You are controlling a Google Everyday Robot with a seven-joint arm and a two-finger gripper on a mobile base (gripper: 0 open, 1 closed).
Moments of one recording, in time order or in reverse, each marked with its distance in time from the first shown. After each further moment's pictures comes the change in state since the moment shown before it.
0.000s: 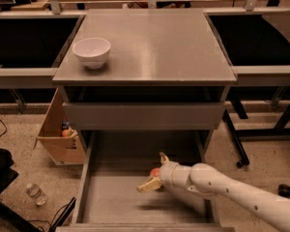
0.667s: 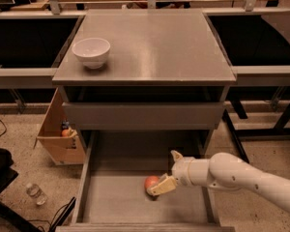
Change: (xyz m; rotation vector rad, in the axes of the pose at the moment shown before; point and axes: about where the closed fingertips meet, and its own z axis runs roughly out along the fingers) arm -0.054 0.032 -0.102 -0.036 0.129 0.026
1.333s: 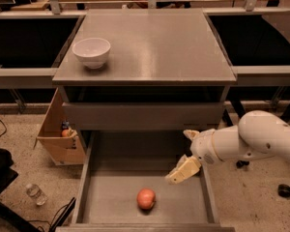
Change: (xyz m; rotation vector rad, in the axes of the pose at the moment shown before) arm -0.088 0.022 -0.126 -0.079 0.128 -0.100
